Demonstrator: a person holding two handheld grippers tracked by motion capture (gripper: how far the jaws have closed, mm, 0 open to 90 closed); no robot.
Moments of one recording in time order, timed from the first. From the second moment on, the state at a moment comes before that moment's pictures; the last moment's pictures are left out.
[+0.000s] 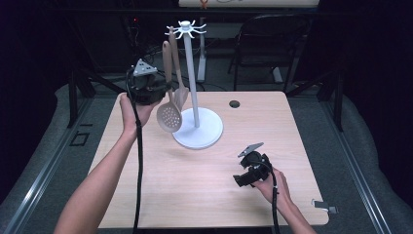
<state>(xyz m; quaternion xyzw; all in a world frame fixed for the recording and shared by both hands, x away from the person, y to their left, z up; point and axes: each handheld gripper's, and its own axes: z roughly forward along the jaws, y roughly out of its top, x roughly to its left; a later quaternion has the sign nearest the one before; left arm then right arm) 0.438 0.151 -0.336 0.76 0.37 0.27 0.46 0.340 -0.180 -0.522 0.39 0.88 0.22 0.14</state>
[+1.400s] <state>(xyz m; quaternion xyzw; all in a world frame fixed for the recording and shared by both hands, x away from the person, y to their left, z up) 0.462 0.124 -0.327 0.76 0.40 0.28 0.43 0.339 -0.180 -0.521 0.38 0.89 0.21 0.15</state>
